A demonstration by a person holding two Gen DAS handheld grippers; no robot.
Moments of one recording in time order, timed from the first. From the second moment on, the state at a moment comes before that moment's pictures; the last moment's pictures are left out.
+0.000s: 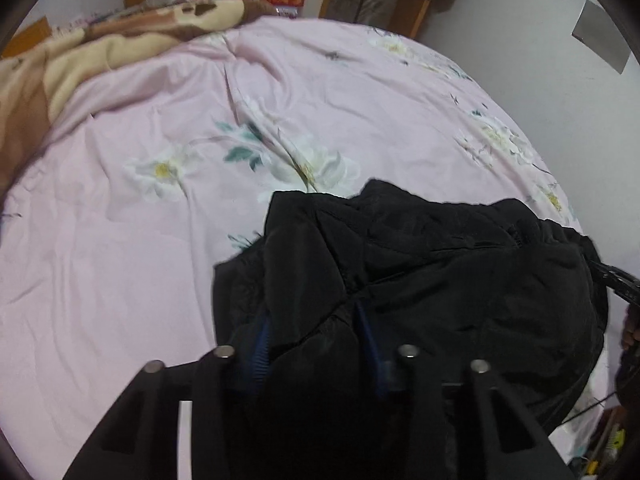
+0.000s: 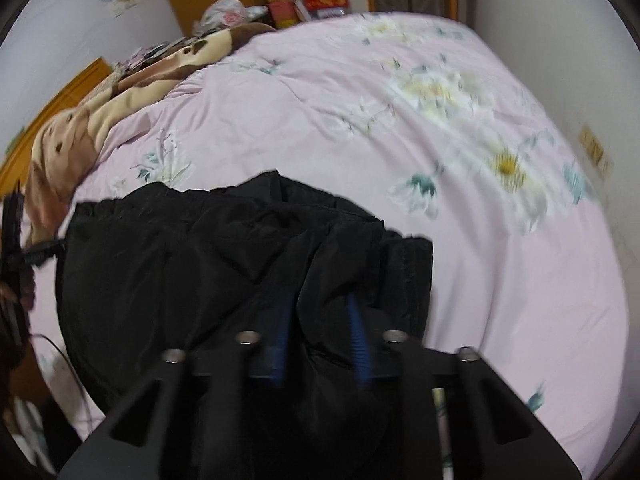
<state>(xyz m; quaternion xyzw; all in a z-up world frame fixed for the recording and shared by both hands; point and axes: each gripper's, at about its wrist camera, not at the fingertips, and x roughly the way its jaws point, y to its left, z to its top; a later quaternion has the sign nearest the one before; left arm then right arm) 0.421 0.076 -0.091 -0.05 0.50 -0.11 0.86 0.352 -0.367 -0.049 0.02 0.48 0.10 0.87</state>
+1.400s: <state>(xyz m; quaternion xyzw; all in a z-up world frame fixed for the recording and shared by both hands) 0.450 0.065 -0.065 -0.02 0.45 0.02 0.89 0.389 -0.334 -0.024 -0.06 0.45 -0.10 0.88</state>
